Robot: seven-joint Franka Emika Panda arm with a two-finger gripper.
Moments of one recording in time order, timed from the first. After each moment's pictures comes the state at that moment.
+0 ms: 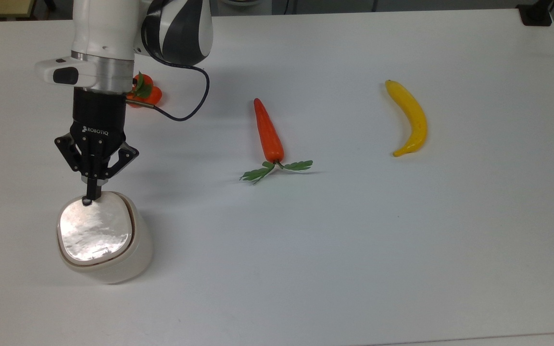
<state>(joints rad) -0.15 0.47 -0.01 -1.72 0.04 3.06 -0.08</state>
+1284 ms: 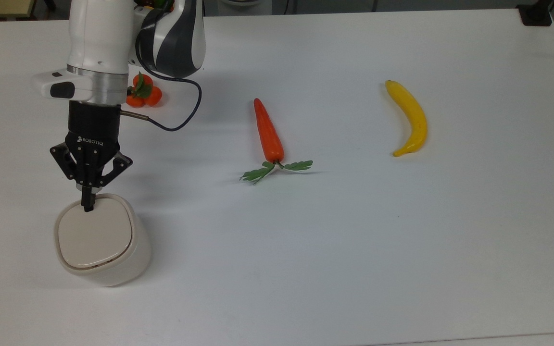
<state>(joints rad) -0.17 0.53 -0.02 -1.69 0.00 3.07 -0.09</state>
